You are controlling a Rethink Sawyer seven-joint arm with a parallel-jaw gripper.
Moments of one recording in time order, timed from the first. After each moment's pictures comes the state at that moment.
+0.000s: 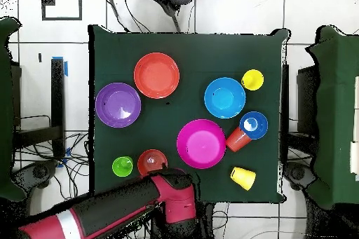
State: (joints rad) arm 0.55 0.06 -0.89 1.78 -1.00 -1.15 2.15
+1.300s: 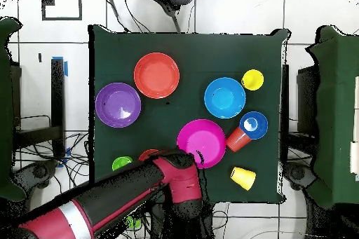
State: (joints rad) arm 0.48 0.01 -0.89 1.63 -1.10 -0.93 2.15
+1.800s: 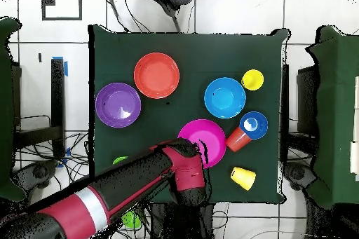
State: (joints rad) arm 0.42 0.02 -0.84 1.57 -1.10 -0.89 2.15
